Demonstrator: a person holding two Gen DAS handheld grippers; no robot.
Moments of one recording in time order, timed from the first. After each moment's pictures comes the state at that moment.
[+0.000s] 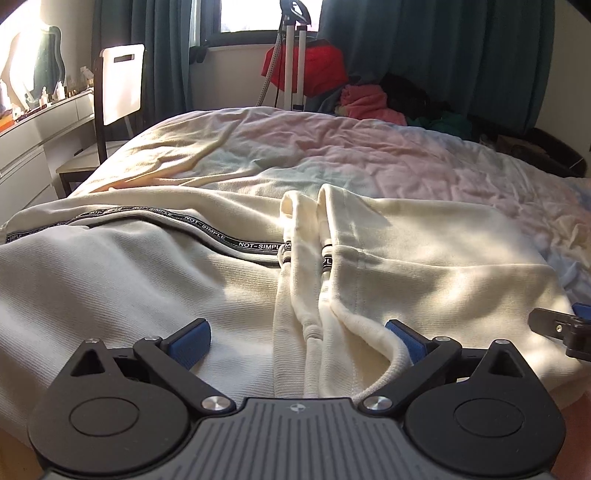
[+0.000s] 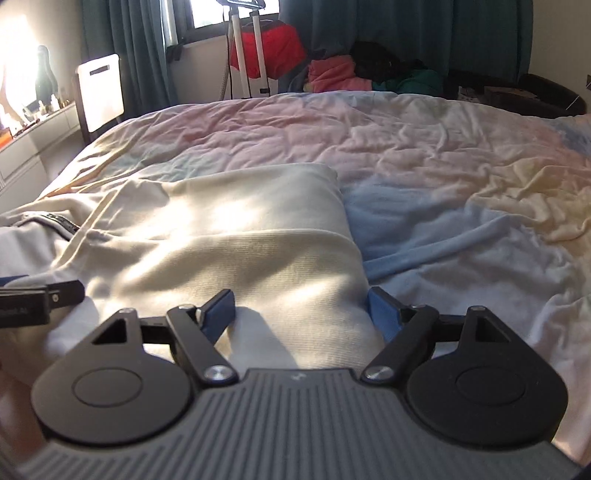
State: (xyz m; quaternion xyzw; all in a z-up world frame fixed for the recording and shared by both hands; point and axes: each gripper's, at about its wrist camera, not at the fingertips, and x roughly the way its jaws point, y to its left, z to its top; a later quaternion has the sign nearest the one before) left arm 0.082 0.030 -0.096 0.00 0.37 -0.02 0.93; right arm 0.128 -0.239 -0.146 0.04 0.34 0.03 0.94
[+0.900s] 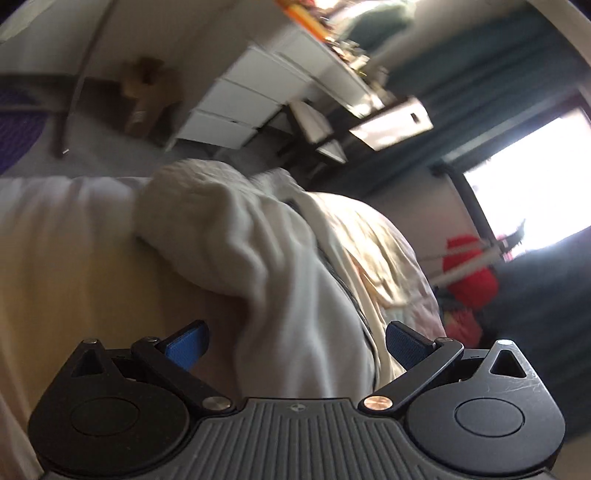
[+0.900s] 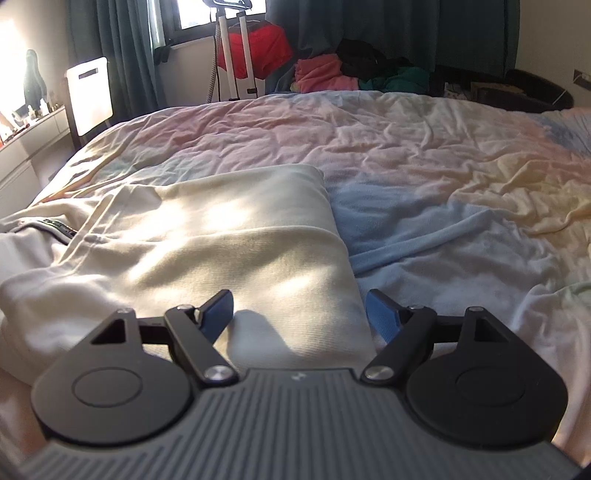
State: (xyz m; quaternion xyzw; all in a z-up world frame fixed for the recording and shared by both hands) left arm -0.043 0.265 -0.037 -0.50 0.23 0.23 0.80; right arm 0.098 -0.241 -0.130 0.04 0.34 0.00 0.94
